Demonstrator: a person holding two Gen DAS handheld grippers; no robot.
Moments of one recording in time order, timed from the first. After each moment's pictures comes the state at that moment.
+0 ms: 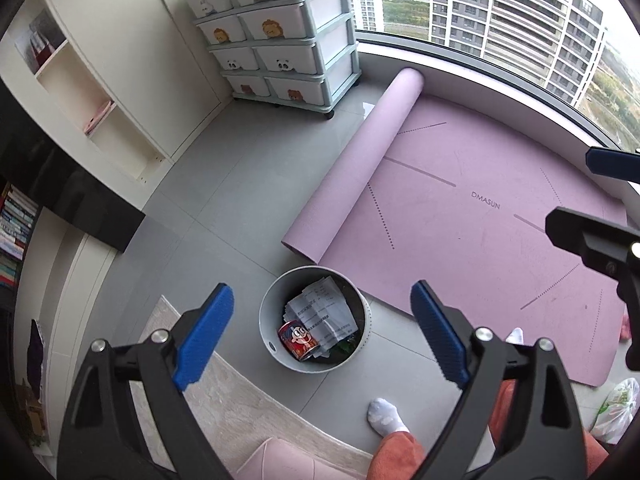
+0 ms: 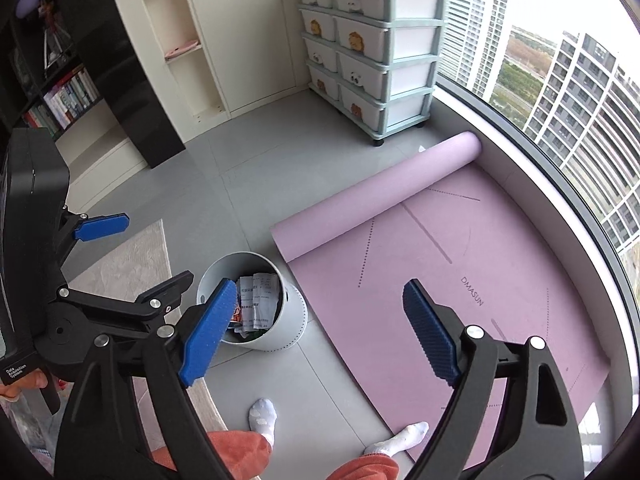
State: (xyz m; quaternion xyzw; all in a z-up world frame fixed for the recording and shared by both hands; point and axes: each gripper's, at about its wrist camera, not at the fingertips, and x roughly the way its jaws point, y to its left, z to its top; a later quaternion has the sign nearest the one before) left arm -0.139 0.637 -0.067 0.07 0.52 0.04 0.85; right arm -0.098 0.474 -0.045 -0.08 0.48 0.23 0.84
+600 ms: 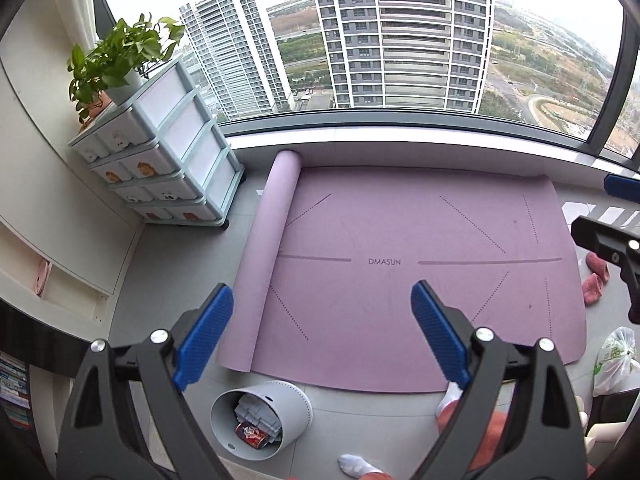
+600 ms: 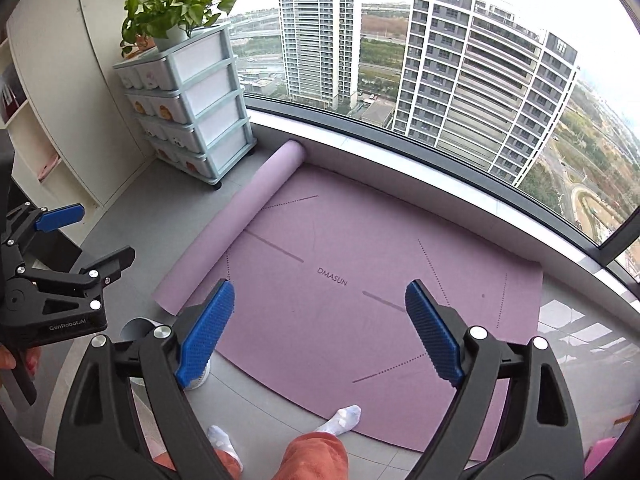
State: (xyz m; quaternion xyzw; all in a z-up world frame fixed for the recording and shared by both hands) left arm -0.046 0.382 0.062 0.16 0.44 -0.14 0.87; right arm -0.076 0.168 0.056 0.03 0.46 0.00 0.89
